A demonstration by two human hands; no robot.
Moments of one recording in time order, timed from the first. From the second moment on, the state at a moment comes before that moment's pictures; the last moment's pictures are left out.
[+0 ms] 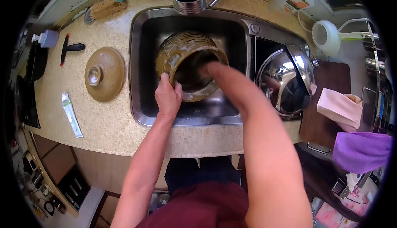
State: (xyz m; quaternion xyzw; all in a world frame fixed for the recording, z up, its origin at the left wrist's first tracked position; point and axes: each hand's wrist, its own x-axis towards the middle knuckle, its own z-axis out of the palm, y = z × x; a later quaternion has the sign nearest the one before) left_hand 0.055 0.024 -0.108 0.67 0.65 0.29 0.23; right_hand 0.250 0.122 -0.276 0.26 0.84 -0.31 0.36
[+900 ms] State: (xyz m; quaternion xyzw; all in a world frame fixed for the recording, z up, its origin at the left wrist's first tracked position) left_hand 0.048 0.030 -0.105 0.65 0.66 0.28 0.27; right_hand 0.183 0.067 -0.238 0.56 0.82 -0.13 -0.10
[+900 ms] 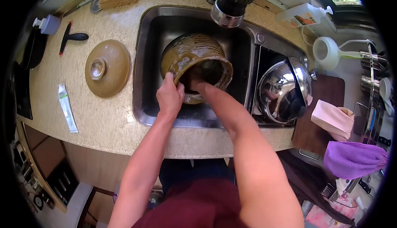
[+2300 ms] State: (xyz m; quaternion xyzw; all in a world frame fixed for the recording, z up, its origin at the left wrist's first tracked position) left_hand 0.053 0.033 -0.113 0.64 0.65 0.32 0.26; right_hand 0.201 0.117 -0.205 0.61 0.70 -0.31 0.18
